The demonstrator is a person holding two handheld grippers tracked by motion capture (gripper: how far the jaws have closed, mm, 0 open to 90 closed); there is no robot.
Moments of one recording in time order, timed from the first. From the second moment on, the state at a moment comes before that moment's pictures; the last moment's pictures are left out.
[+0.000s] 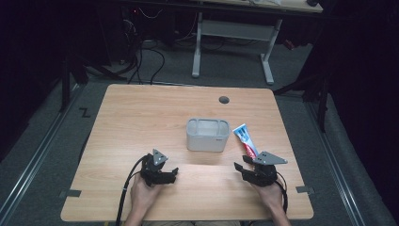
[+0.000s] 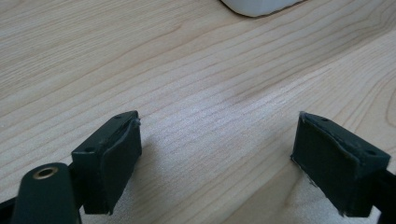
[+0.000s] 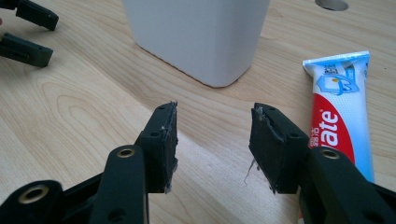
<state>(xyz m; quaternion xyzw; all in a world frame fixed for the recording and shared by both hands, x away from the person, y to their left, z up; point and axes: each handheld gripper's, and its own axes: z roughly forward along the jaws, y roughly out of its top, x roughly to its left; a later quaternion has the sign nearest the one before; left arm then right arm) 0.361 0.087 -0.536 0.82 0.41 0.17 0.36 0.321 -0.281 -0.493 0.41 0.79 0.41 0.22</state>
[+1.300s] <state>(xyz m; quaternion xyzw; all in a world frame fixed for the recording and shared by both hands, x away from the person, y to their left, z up) 0.360 0.087 -0.536 0.82 0.42 0.17 0.36 0.339 -0.318 -0.475 0.48 0.74 0.37 0.27</state>
